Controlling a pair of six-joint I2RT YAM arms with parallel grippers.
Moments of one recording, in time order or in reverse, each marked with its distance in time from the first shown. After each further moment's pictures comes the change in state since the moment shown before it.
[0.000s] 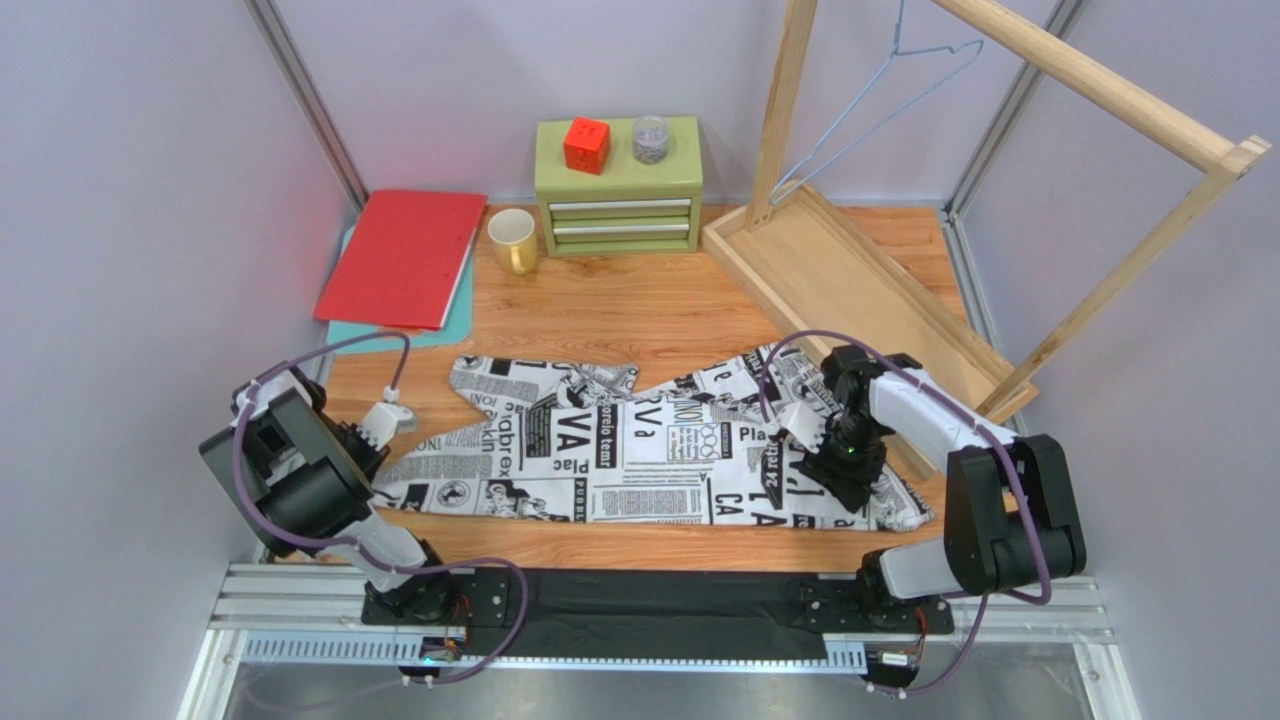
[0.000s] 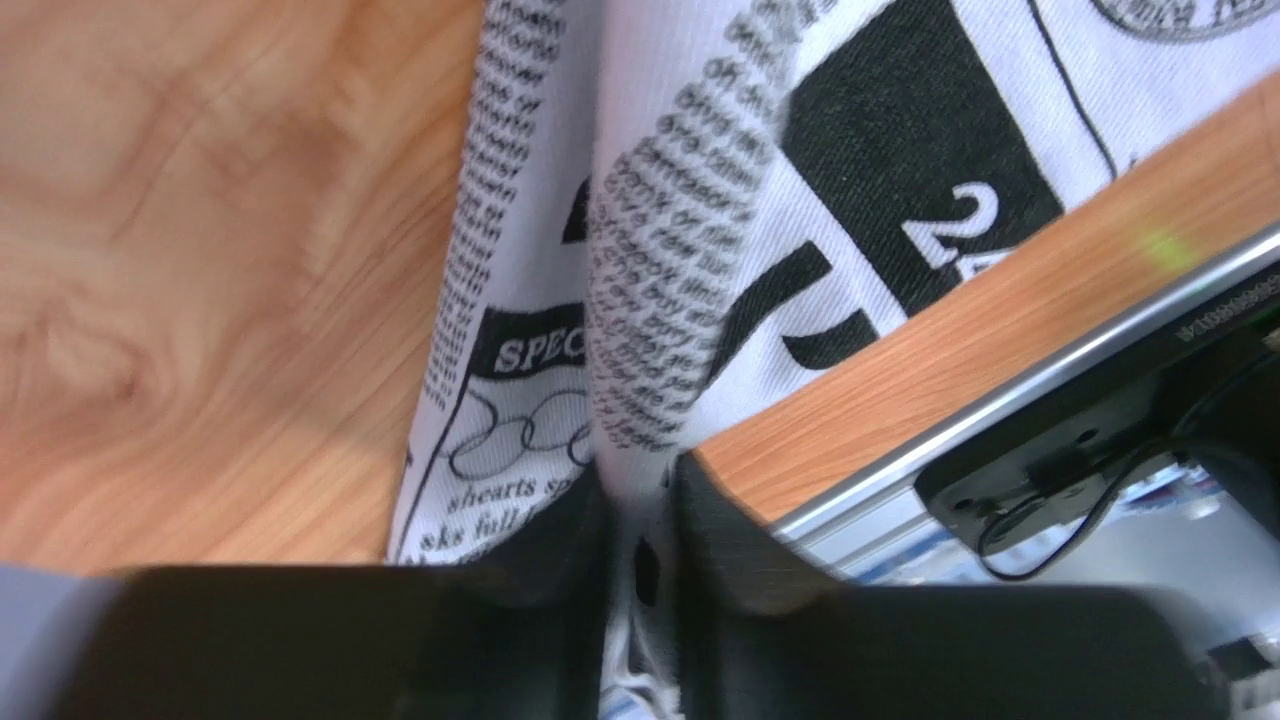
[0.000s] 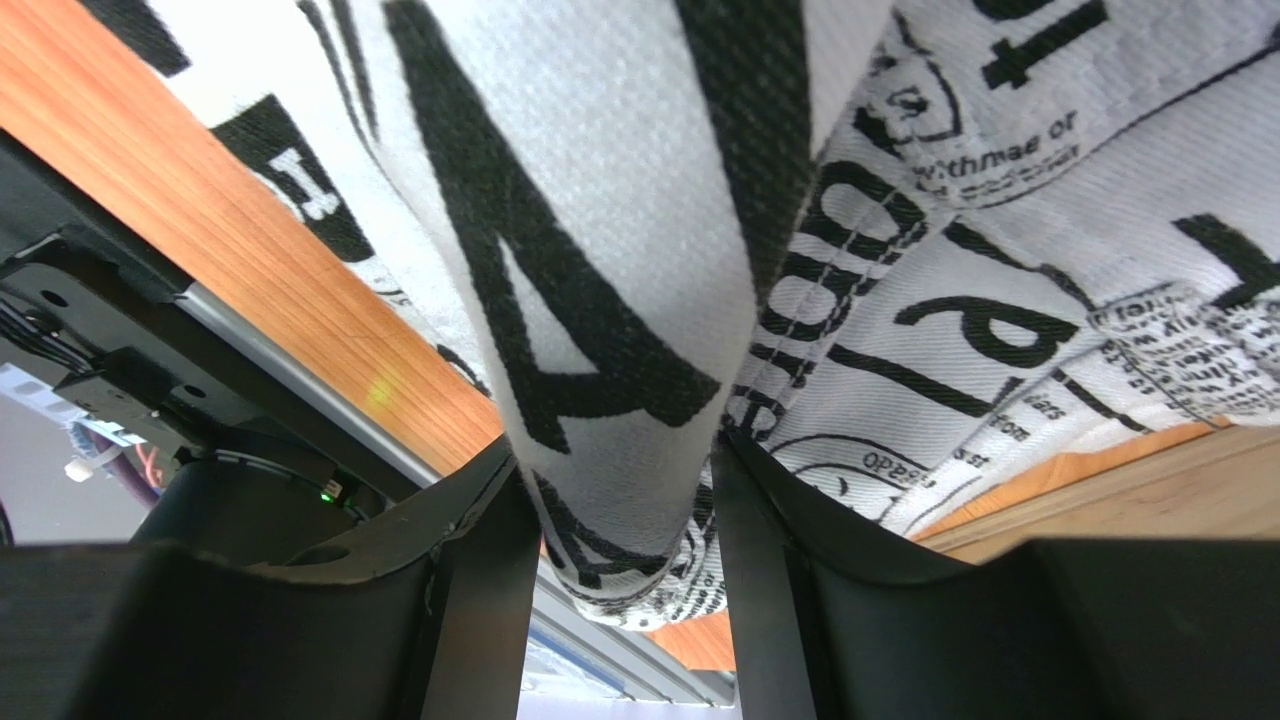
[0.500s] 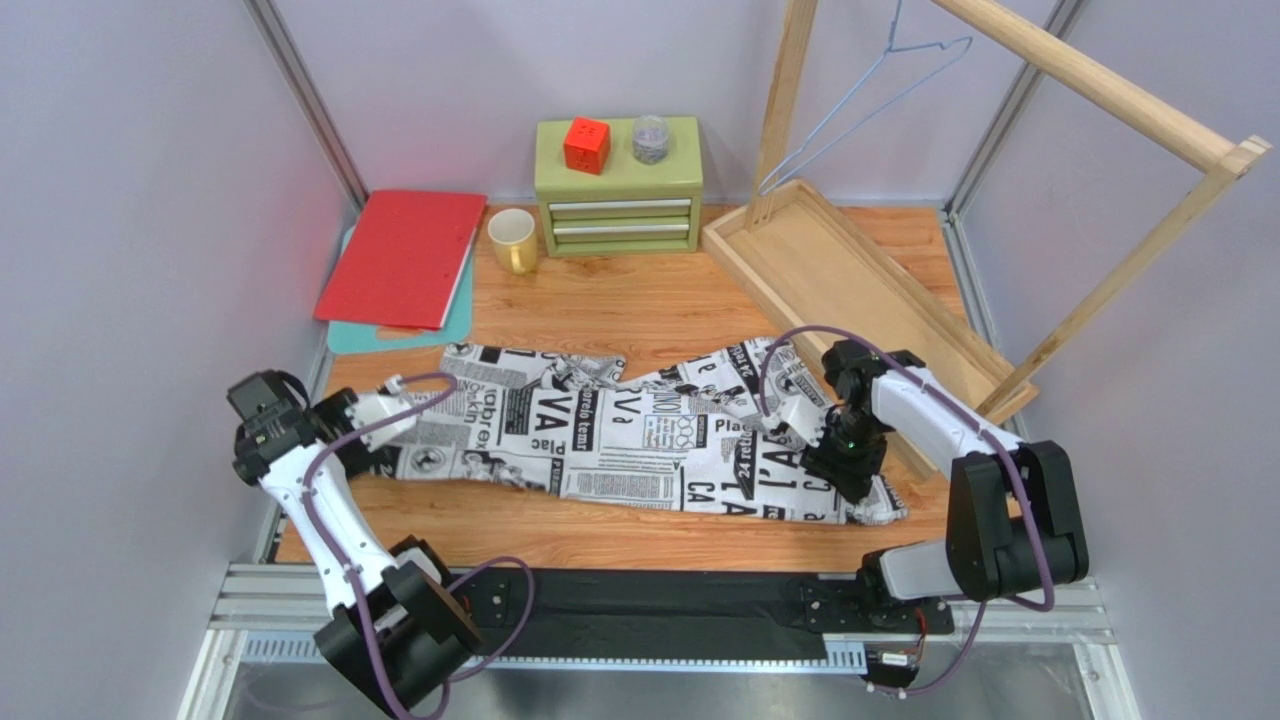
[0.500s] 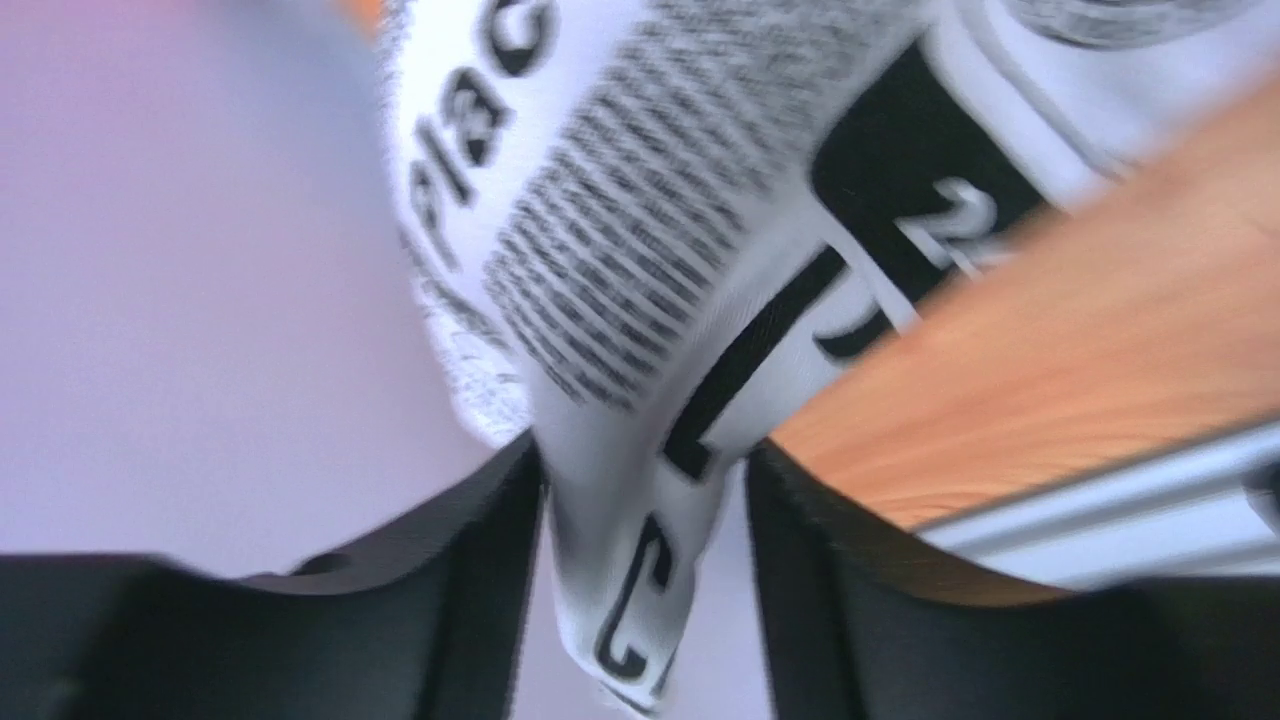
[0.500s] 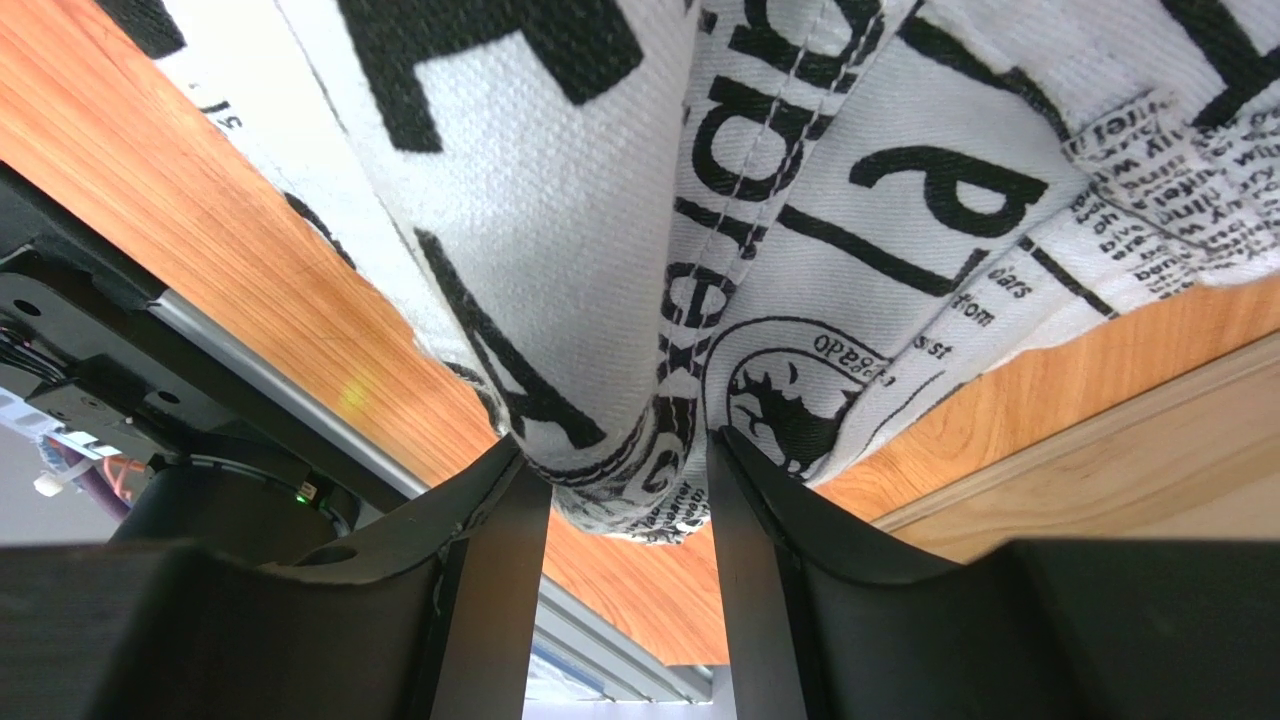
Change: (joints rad) left arm 0.019 -0.642 -0.038 0.121 0.145 0.243; right arm 0.002 -0.016 0.022 0.008 0.014 -0.003
